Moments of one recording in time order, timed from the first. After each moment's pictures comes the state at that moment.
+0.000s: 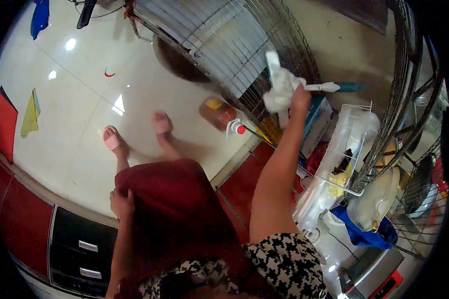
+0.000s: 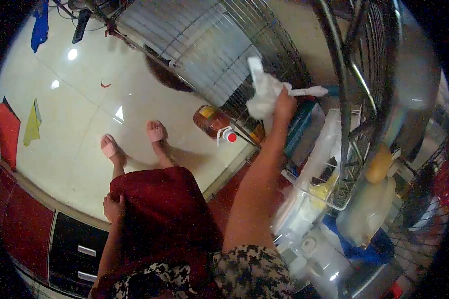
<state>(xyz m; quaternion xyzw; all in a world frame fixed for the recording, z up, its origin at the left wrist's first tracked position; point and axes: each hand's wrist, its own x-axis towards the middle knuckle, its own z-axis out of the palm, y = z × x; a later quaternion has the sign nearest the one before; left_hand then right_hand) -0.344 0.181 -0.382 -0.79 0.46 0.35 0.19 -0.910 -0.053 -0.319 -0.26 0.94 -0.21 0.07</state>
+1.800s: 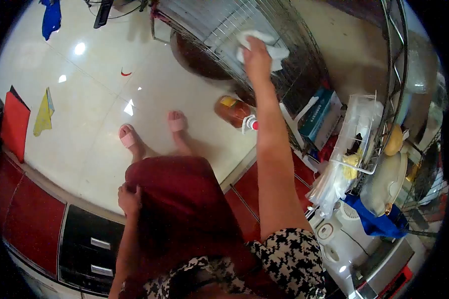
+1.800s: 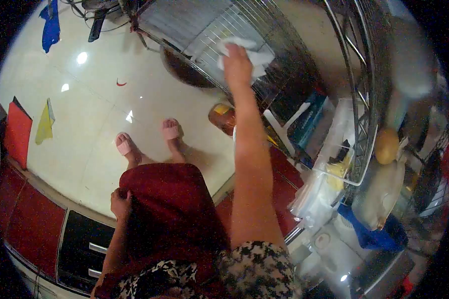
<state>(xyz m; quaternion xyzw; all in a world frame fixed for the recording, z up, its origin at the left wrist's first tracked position) -0.292 0.184 -0.384 -0.79 0.48 0.35 0.15 -0.736 -0.132 -0.361 -0.68 0.72 -0.13 0.05</state>
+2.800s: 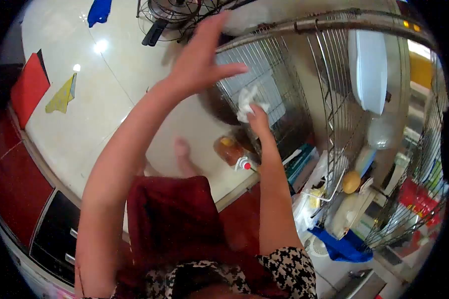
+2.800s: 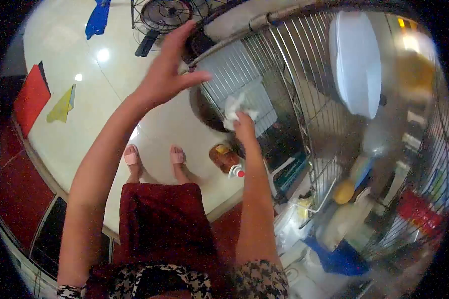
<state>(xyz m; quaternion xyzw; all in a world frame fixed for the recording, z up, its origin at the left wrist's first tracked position) -0.382 -0.248 -0.206 -0.42 0.66 0.33 -0.52 -0.720 -0.132 -0.346 -0.70 0.68 -0.06 0.21</state>
